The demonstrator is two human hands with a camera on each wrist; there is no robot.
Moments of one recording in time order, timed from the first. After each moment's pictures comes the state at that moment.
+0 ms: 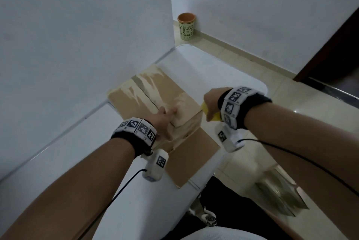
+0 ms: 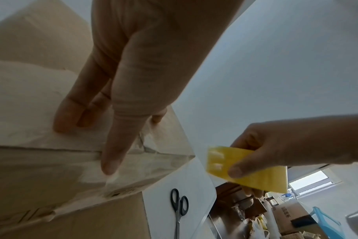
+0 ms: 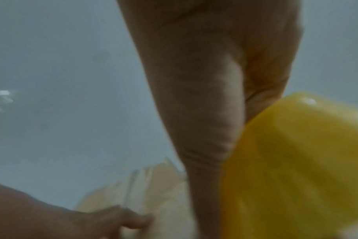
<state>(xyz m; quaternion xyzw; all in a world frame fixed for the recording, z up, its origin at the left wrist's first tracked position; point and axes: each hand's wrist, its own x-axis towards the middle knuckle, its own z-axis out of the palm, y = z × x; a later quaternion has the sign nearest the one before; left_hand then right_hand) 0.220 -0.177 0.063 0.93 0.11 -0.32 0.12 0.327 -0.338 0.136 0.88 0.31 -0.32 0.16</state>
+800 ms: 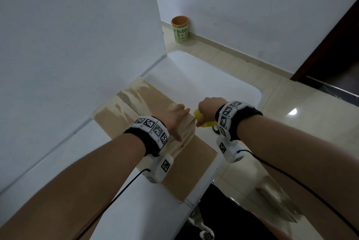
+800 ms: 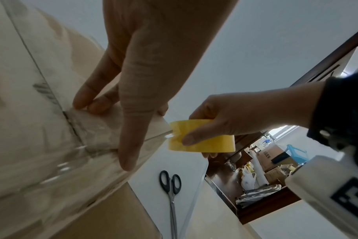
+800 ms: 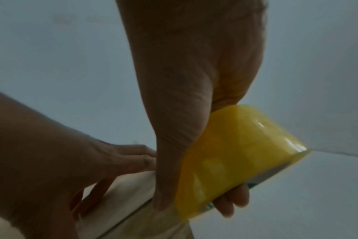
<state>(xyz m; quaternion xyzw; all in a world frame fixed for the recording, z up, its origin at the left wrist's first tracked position) 0.301 -0.212 0.061 0.95 -0.03 -0.30 0.04 0.377 -0.355 0.100 0.90 0.33 -0.26 0.14</state>
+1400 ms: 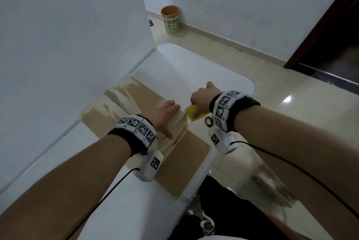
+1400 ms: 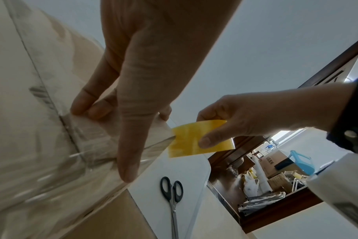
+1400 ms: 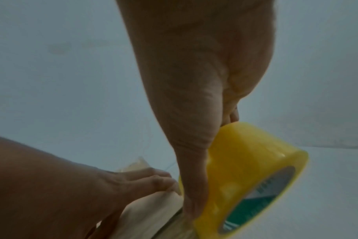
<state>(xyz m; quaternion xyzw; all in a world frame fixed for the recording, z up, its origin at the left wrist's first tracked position) 0.302 -0.213 0.065 0.95 -0.02 -0.30 0.08 0.403 -0.368 0.090 0.87 0.41 -0.22 0.19</state>
